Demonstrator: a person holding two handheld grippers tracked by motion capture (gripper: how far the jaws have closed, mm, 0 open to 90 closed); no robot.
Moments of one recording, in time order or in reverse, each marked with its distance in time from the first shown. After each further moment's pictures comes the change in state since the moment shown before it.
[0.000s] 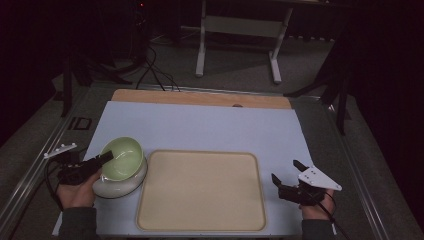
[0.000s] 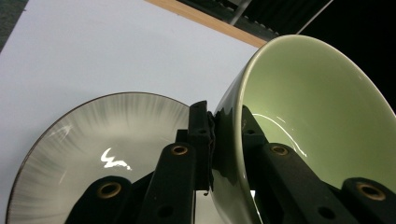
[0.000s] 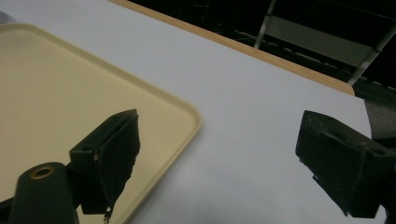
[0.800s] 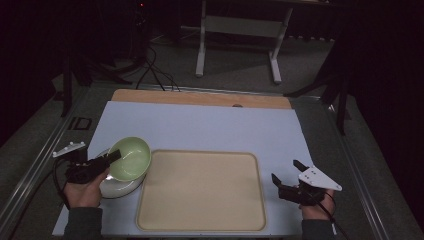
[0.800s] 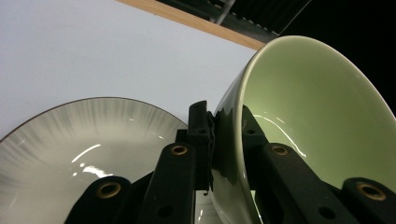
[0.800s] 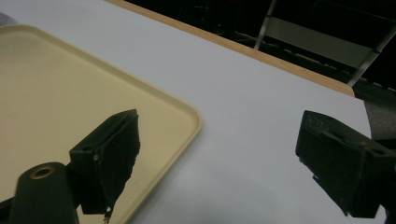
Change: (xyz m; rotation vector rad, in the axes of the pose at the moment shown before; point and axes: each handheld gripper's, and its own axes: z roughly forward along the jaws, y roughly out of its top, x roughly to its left) left arm -0.020 0.000 0.007 0.010 -0.039 0.044; right arm 0.000 0.000 0.000 -0.005 -0.001 -0.001
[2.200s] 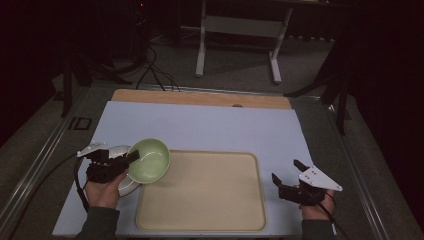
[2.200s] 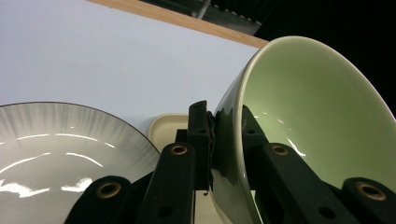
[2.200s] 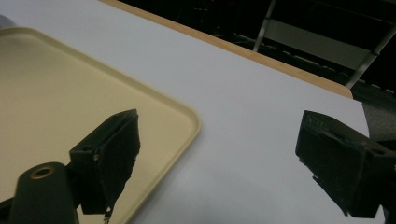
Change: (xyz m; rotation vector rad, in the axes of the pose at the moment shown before) left arm -0.038 -0.008 0.023 0.016 -0.048 0.062; right arm 0.000 0.000 -0.001 -0.008 -0.003 -0.002
